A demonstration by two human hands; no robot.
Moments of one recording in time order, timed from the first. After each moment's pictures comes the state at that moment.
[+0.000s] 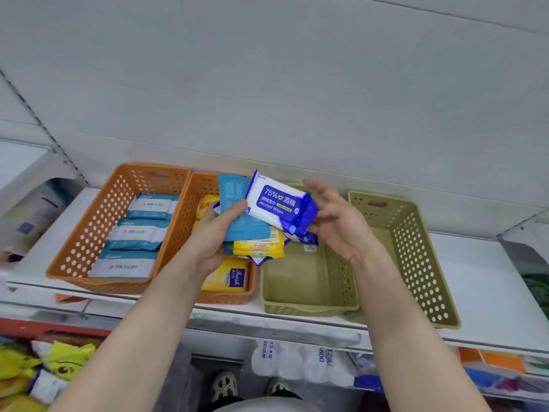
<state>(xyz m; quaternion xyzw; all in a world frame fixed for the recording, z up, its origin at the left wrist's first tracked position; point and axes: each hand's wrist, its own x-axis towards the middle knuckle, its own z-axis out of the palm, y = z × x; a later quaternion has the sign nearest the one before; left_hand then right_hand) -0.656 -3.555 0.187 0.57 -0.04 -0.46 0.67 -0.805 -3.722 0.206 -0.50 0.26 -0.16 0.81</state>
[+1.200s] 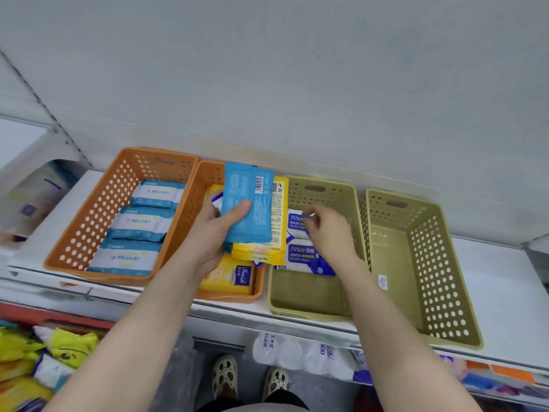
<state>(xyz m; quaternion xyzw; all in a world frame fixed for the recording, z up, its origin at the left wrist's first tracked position) -0.641 -3.548 0.174 0.55 -0.08 -0.44 0.70 -0.775 -3.726 0.136 -0.88 0.41 -0.09 0.24</state>
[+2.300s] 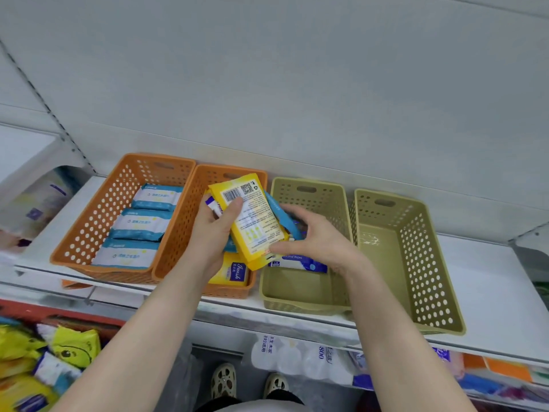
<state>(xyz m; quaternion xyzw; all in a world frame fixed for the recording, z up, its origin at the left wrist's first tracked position) -0.667 -3.551 0.176 0.61 -0.09 -0.32 0.72 -0.802 -3.697 0.188 -0.76 0.26 0.00 0.59</state>
